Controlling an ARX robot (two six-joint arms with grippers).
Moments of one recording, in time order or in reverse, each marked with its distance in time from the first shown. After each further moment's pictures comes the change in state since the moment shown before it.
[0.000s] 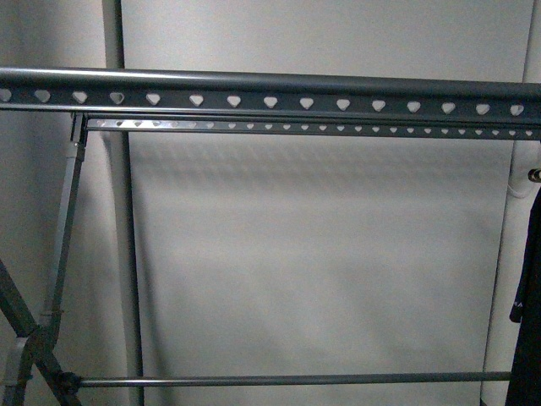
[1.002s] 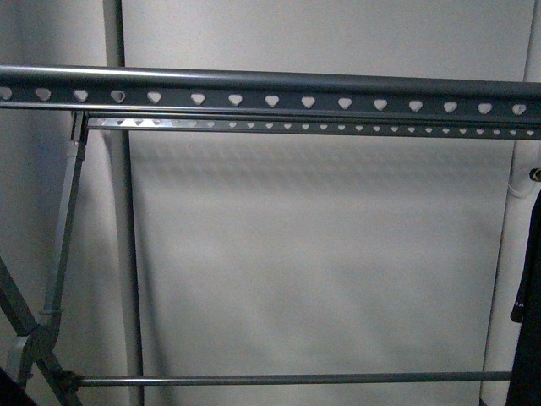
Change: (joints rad) left arm 0.058 1.421 0.887 0.134 -0.697 -0.599; right arm 0.000 0.000 0.000 0.000 0.000 0.000
